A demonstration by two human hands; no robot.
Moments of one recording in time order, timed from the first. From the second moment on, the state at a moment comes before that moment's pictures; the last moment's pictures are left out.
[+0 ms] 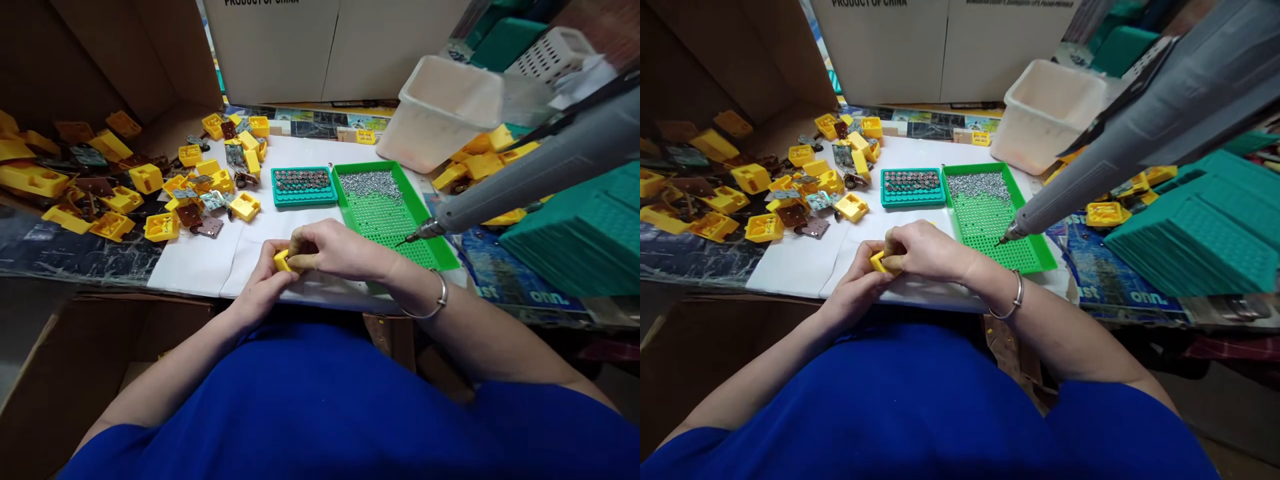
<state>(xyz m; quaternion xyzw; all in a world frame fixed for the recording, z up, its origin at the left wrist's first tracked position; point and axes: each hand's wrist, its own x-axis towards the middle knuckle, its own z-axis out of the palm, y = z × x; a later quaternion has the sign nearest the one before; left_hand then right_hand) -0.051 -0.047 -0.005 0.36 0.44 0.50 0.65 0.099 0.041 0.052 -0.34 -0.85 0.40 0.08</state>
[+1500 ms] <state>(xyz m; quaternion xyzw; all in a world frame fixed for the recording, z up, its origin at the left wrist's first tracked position) -0.049 -0.049 -0.022 0.54 0.47 0.51 0.47 0.097 0.019 0.007 -0.39 -0.83 0.31 0.27</state>
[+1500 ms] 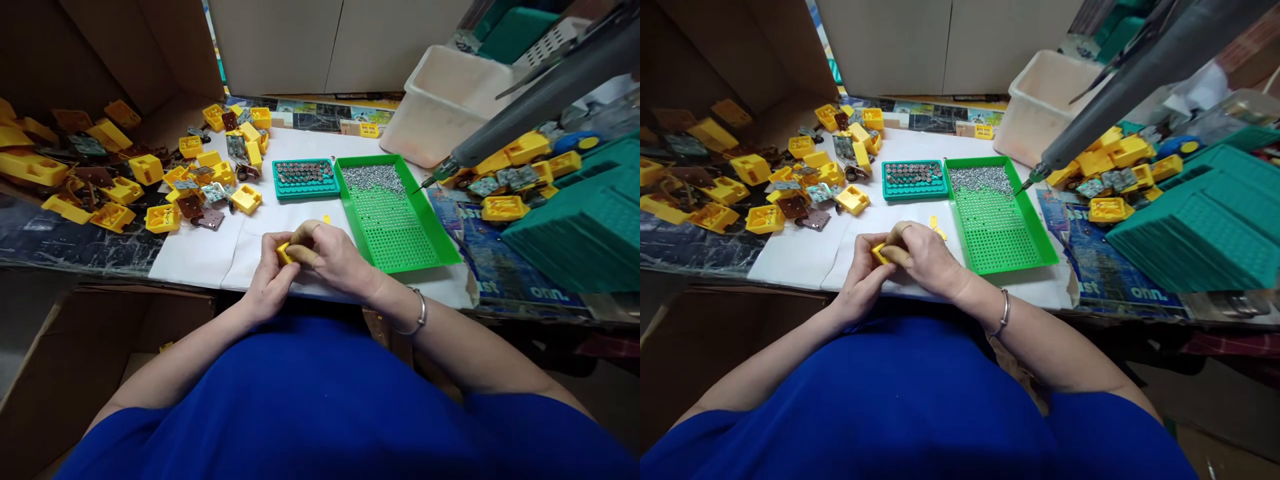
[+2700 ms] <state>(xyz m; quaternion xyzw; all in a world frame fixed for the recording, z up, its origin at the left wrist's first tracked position) -0.063 -0.046 0.007 0.34 0.38 0.50 0.71 0.122 0.006 0.018 -0.33 -0.68 0.56 0.34</state>
